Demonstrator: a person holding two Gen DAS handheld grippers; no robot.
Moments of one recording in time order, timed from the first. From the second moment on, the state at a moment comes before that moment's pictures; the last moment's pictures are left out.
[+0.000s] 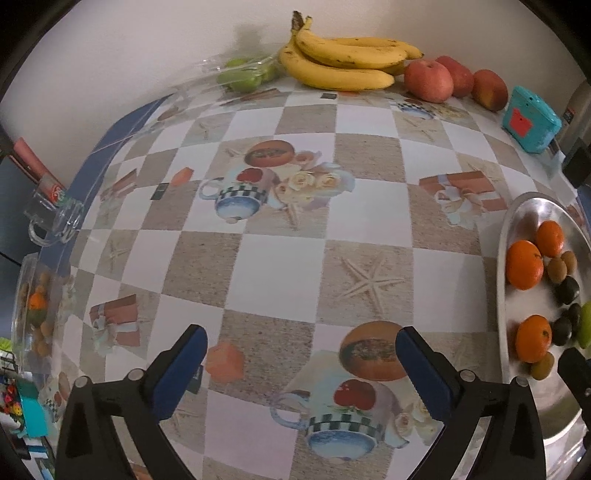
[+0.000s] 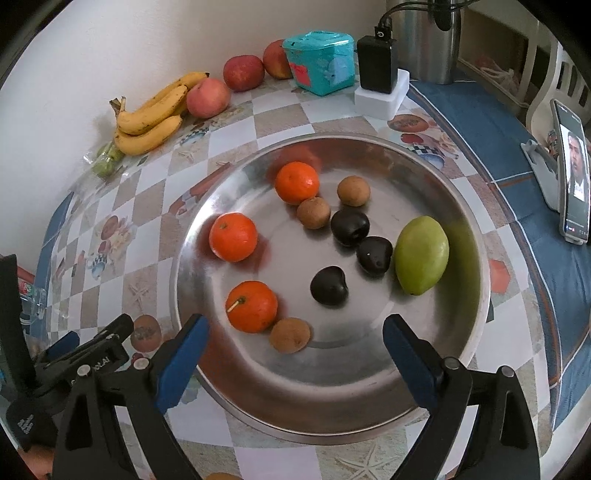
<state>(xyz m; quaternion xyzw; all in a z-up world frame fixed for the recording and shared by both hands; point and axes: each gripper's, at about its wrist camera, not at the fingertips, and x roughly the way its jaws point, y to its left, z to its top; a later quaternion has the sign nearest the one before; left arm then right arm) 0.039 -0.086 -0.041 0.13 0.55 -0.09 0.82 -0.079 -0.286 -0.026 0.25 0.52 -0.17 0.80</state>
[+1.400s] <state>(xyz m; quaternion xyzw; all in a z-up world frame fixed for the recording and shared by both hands) -0.020 -0.019 0.012 0.16 0.48 -0.09 0.86 -0.114 -0.229 0.002 0.19 0.52 -0.14 0.82</state>
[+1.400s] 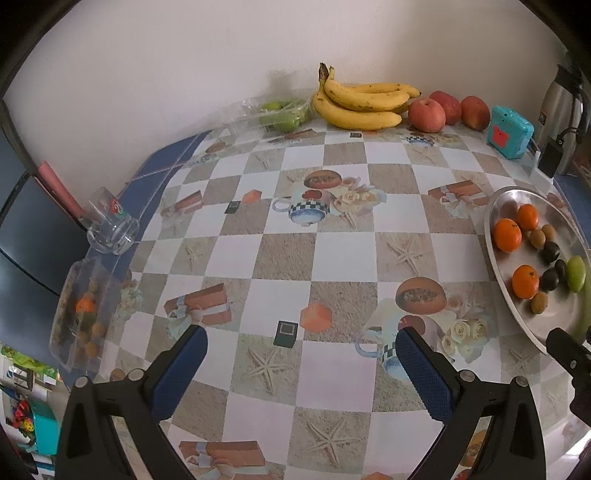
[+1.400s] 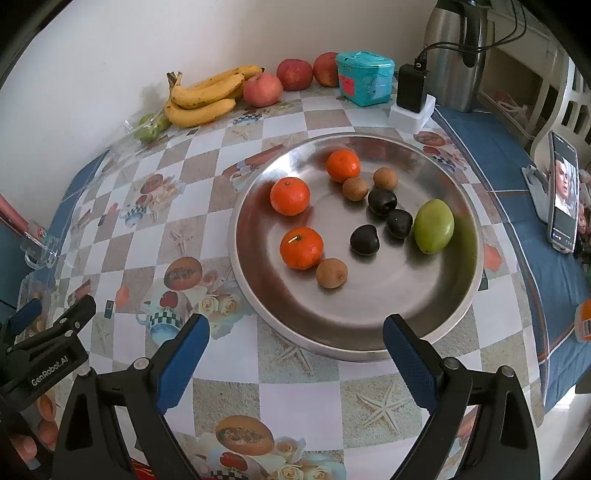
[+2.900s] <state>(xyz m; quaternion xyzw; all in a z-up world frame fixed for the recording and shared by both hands) -0.020 -0.020 0.009 0.16 0.49 -0.10 0.85 -0.106 -0.222 -0.002 0.17 0.53 -0.14 0.82</state>
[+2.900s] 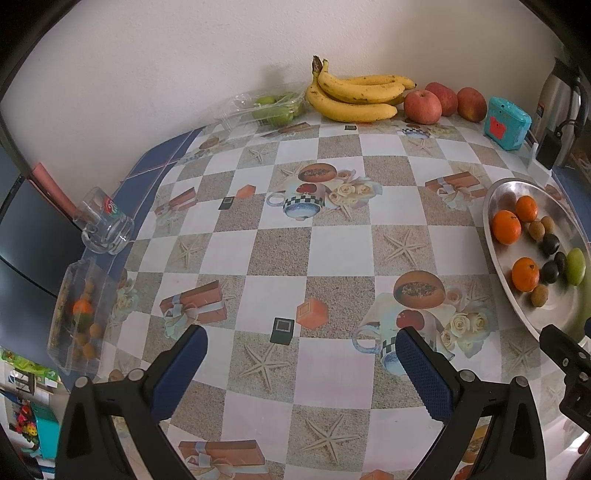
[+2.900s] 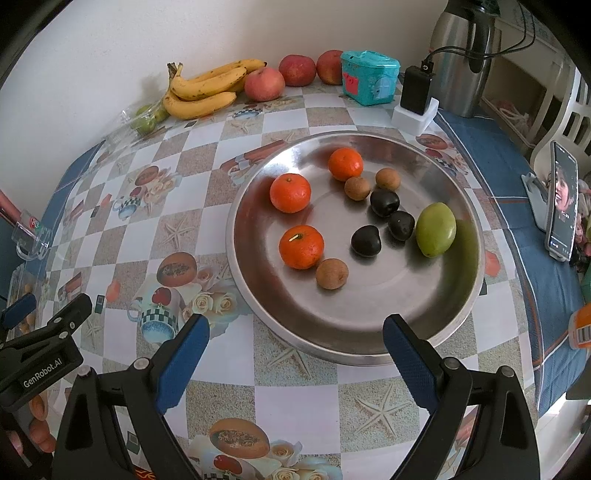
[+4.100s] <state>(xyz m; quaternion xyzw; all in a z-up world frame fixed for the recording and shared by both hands) -0.019 -0.020 0.010 0.16 0.49 -0.10 0.85 -0.105 -0.220 -0.003 0.16 0.53 -0.14 0.82</state>
